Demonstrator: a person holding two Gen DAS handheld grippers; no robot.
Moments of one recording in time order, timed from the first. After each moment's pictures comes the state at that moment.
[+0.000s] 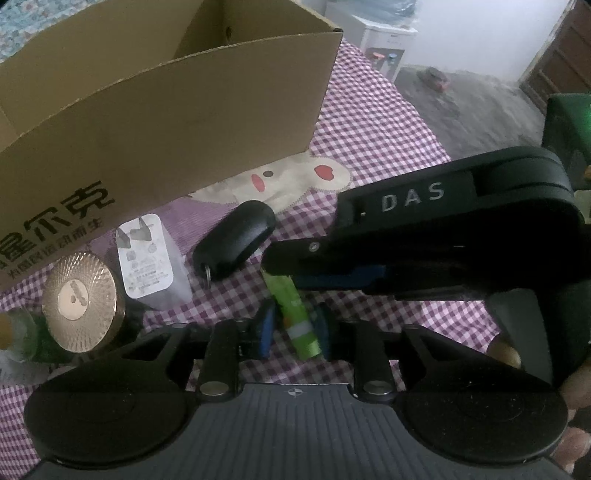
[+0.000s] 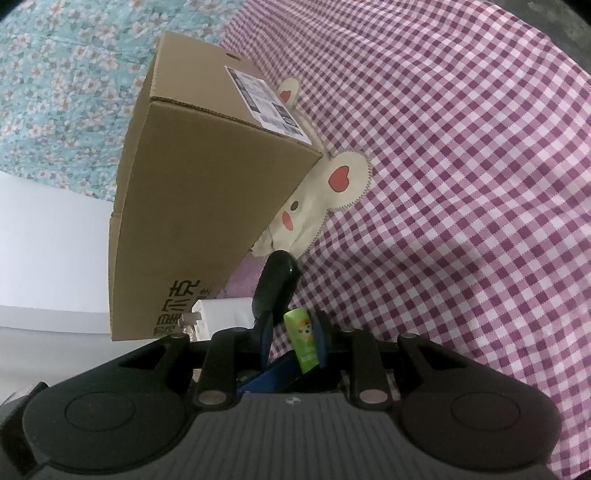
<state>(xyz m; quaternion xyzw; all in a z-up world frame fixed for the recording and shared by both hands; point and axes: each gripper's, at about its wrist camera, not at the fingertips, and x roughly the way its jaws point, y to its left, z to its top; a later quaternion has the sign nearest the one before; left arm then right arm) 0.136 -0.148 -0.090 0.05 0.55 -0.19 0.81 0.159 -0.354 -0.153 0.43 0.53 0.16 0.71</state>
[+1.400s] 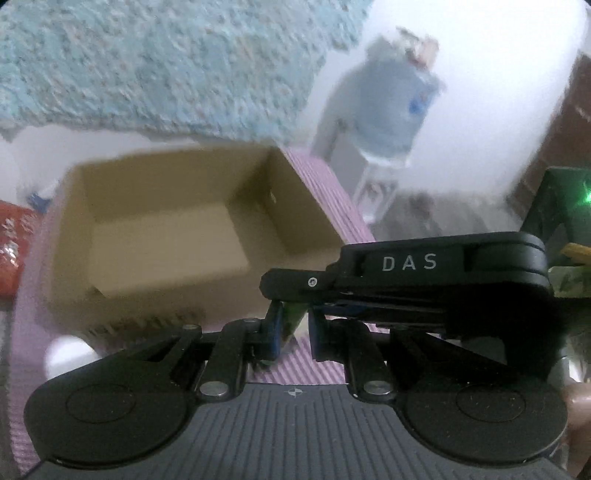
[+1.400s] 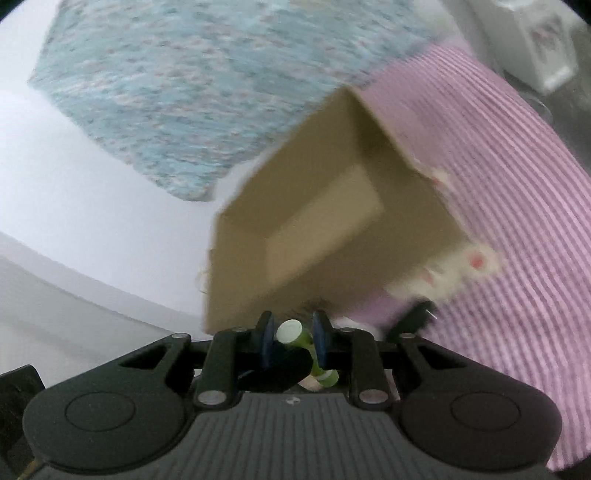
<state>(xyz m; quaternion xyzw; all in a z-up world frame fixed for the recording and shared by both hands) 0.111 -0.069 0.054 -0.05 0.40 -0.17 0.90 0.146 -0.285 0.000 0.34 0.42 0.25 0.81</state>
